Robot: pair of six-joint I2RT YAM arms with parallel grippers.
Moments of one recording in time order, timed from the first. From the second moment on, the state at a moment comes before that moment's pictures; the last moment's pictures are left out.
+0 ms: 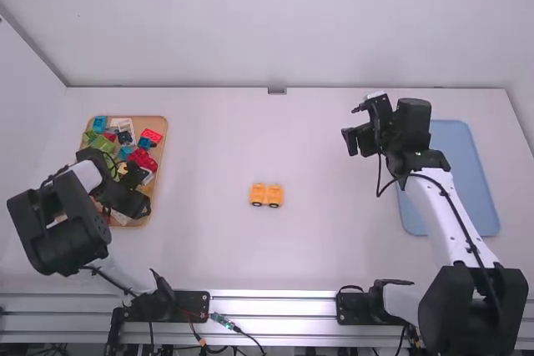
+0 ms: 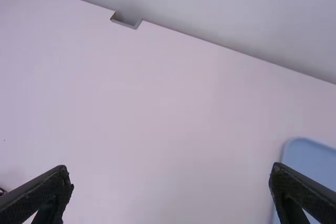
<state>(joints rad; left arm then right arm) 0.60 1.77 0.95 -0.73 0.14 0.95 0.00 1.35 0.98 -0.32 -0.30 -0.31</state>
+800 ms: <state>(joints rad) 0.61 1.79 0.95 -0.67 0.10 0.94 0.00 1.35 0.98 -0.33 -0.30 -0.32</state>
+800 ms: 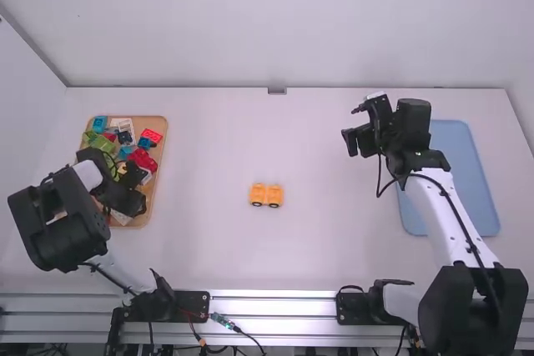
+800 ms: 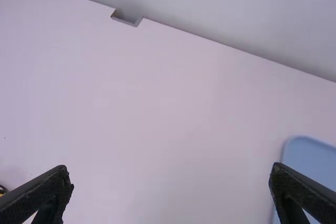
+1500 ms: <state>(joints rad) 0.61 1.79 1.08 -0.86 0.07 0.92 0.00 1.35 0.98 -0.33 -0.30 -0.32</state>
